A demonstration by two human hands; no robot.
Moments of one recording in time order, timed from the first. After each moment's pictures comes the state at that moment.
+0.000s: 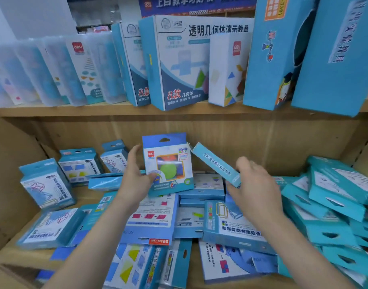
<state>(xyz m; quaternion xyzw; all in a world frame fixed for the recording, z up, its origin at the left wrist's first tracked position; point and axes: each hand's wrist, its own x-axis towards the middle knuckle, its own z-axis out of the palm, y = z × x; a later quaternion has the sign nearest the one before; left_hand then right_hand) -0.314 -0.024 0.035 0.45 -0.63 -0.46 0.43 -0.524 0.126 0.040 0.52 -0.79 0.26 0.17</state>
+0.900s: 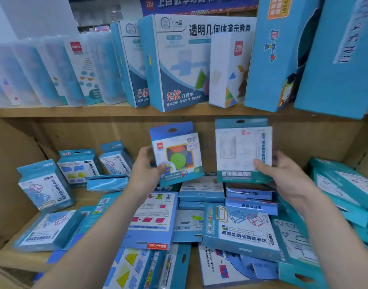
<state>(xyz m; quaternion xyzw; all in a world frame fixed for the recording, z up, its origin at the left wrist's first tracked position) -0.341 -0.038 0.038 0.44 -0.67 -0.42 0.43 -0.596 0.117 0.050 0.34 -0.62 0.62 -0.34</state>
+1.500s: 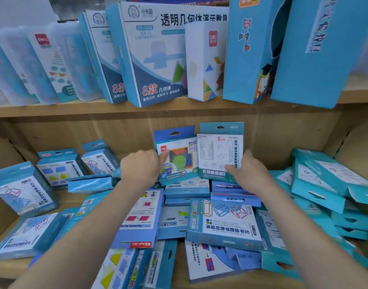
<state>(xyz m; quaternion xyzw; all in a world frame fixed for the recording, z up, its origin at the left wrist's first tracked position) -0.377 -0.032 0.055 0.52 -0.84 0.12 0.12 -0.583 0.100 0.040 0.41 -0.84 0.32 -0.16</state>
